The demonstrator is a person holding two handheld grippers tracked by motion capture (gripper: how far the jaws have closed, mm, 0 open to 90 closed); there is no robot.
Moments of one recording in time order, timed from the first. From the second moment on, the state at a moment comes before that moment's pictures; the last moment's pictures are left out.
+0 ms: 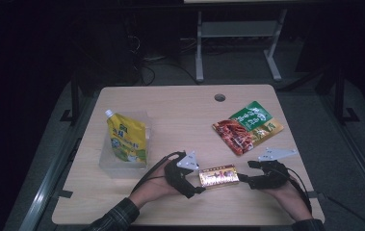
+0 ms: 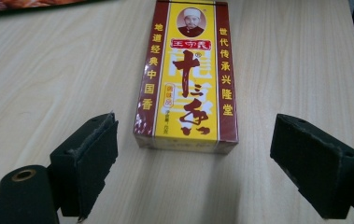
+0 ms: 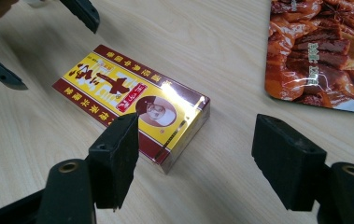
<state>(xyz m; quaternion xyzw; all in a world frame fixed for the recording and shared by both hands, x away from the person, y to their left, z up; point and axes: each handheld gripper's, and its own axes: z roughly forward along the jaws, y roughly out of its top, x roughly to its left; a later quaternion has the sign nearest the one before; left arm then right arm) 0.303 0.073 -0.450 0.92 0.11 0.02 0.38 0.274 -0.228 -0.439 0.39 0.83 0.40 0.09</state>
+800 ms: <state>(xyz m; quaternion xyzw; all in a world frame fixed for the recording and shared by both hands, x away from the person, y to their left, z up) 0.306 0.064 -0.460 0.93 0.09 0.03 0.35 0.281 -0.215 -0.447 0.36 0.84 0.39 0.08</state>
